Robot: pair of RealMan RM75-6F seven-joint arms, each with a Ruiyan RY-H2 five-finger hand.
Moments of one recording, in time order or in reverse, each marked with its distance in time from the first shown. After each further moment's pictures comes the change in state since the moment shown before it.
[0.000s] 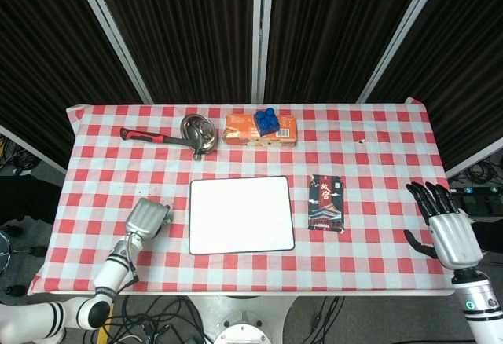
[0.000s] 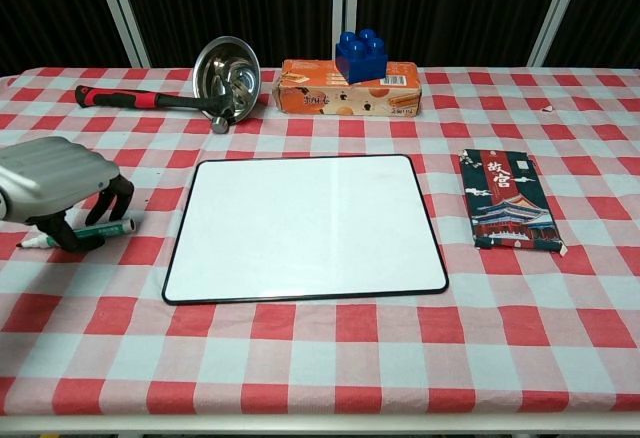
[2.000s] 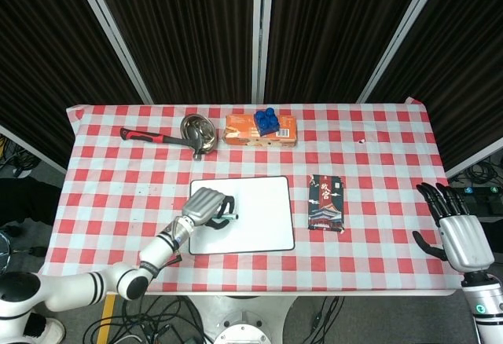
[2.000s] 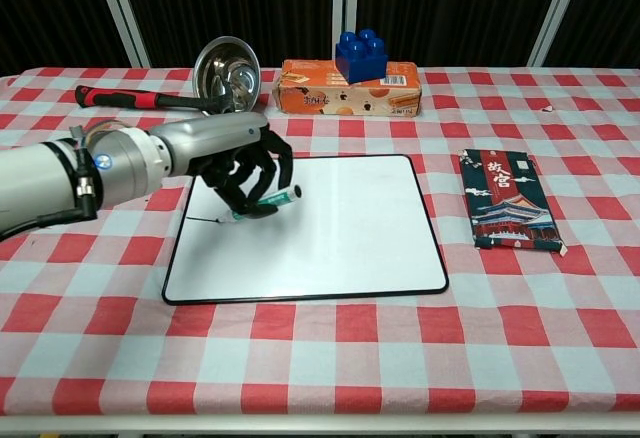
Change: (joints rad) left arm -0.234 -0.160 -0.158 0.121 0.136 -0.244 -0.666; right arm -0.023 0.025 -0.006 0.021 -0.001 0.027 0.039
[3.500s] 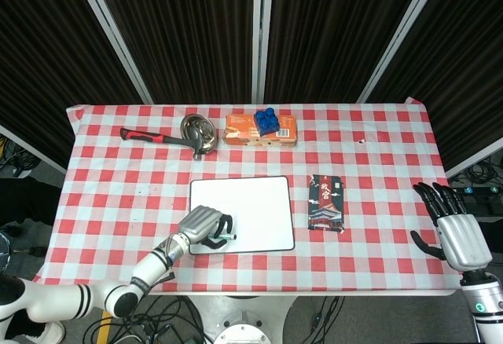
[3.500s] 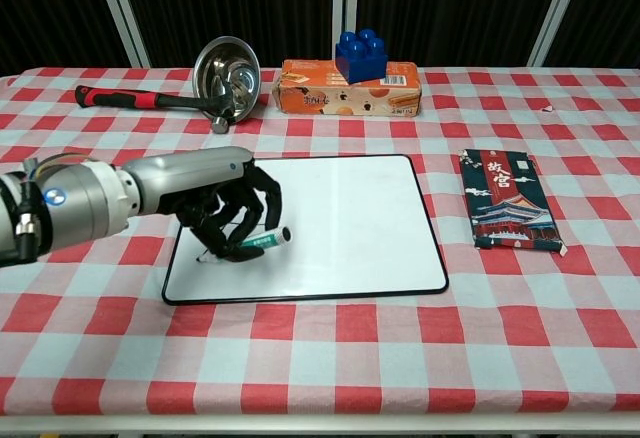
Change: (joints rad) left arm 0.060 0.111 0.104 -0.218 -0.035 0.039 -0.001; right arm 0.011 -0.006 -0.001 0.021 -0.021 -0.006 0.027
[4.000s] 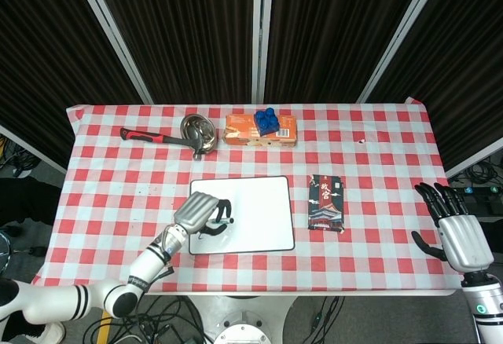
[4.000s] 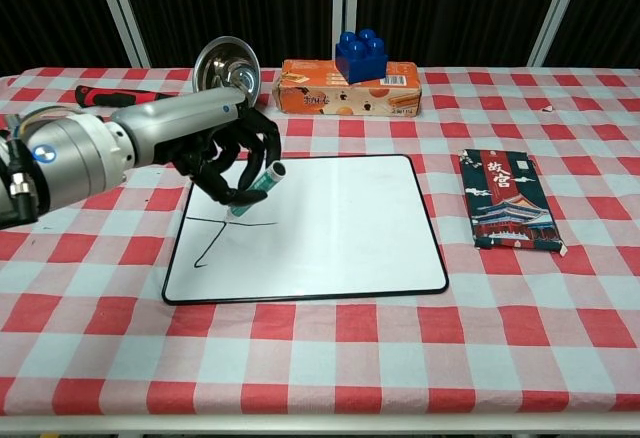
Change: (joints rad) left arm 0.003 -0.016 -0.064 0.014 0.026 0.115 0.051; right arm -0.005 0.004 -0.001 -0.009 0.003 0.007 -0.011
